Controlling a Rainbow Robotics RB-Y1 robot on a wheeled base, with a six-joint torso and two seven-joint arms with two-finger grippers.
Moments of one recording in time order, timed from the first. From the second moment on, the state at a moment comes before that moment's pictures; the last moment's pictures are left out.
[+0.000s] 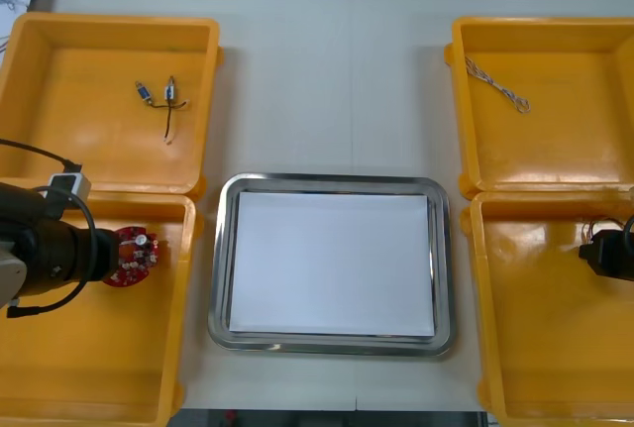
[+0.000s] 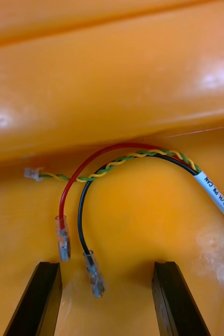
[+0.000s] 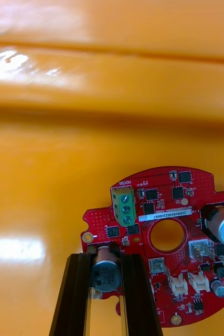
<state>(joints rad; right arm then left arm) 0.08 -0.77 -0.13 -1.79 -0.73 1.12 1.35 0.05 0.93 -0.15 -2.19 0.61 1.36 -0.93</state>
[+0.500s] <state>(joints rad) 0.09 -0.77 -0.13 -1.79 -0.74 1.10 1.35 0.33 1.00 0.03 -2.23 0.64 1.18 -0.93</state>
